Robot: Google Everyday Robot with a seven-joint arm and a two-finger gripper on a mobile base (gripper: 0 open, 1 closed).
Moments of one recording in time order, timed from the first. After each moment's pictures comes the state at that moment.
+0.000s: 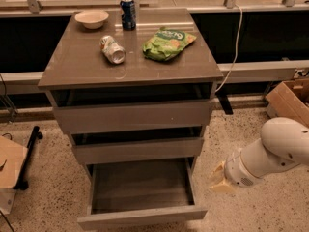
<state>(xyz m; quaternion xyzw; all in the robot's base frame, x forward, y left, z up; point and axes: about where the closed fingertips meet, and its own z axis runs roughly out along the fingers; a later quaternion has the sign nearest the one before) 0.413 -0.191 0.627 -0.59 0.77 0.18 0.17</state>
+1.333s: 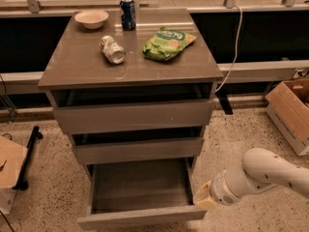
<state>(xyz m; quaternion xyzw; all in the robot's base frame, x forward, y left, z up) 0.410 -0.165 0.510 -0.54 0.78 0.25 0.18</state>
